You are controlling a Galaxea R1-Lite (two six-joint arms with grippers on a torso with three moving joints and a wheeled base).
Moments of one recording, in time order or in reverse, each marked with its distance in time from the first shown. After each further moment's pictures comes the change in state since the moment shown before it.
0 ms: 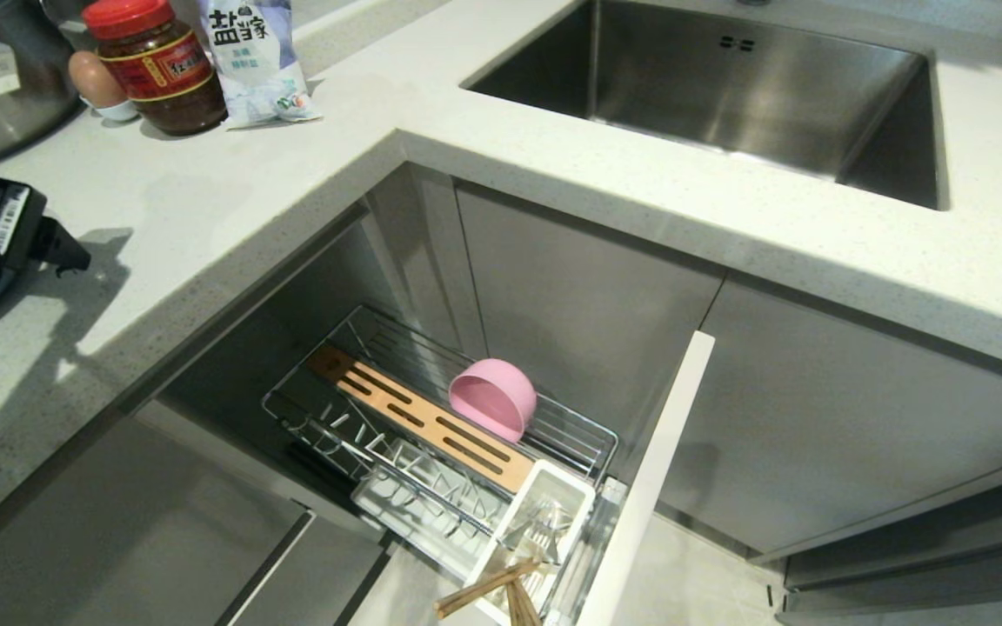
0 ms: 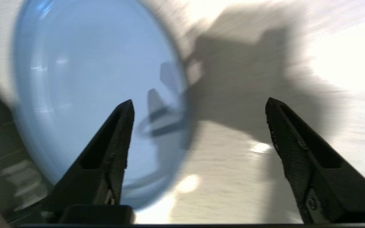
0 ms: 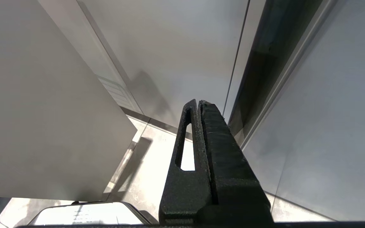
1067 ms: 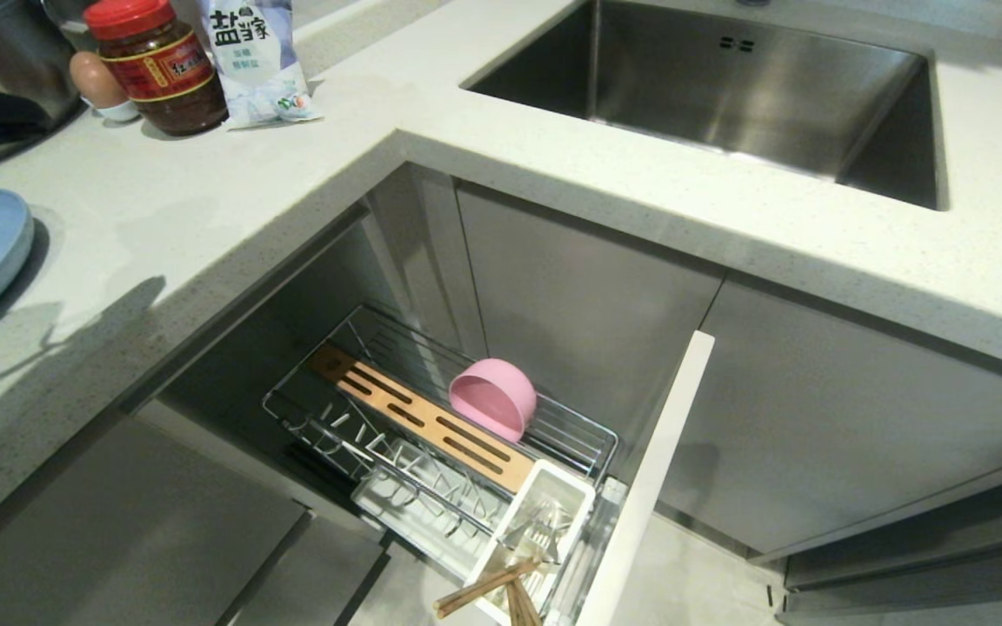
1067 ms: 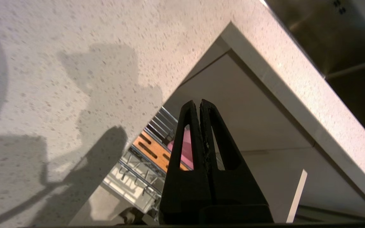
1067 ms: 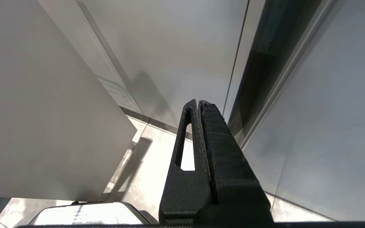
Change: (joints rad) left arm -0.240 -0.354 0.412 -0.555 -0.304 -0.596; right arm -0.001 0.000 0.000 0.000 -0.001 0.000
